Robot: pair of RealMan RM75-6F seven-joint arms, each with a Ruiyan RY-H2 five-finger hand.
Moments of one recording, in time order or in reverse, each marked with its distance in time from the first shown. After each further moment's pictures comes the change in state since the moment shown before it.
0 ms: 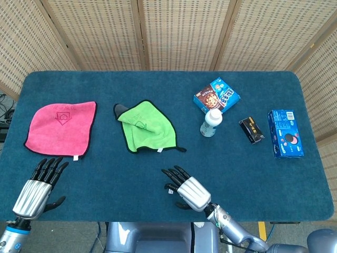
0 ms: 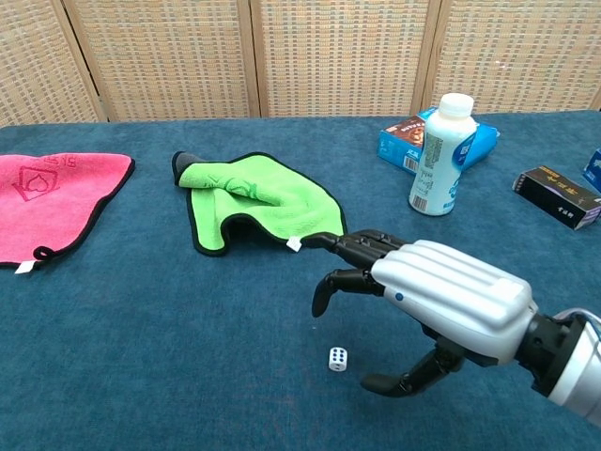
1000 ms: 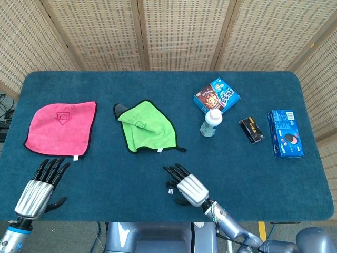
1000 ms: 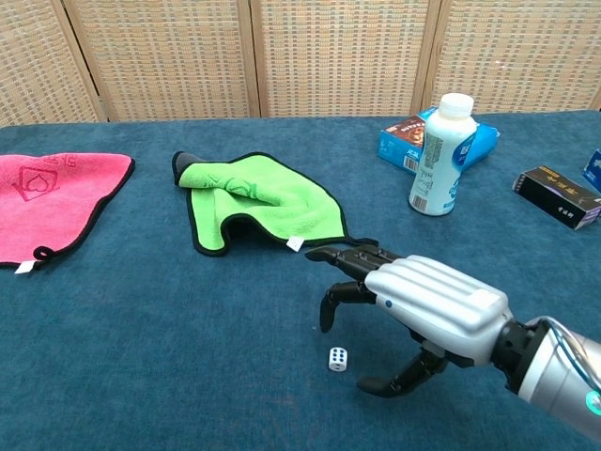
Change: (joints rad) left arm -0.003 -0.006 0.003 0.001 -0.003 -0.010 0.011; right arm 0.022 -0.080 0.001 0.136 0.058 -0.025 0.070
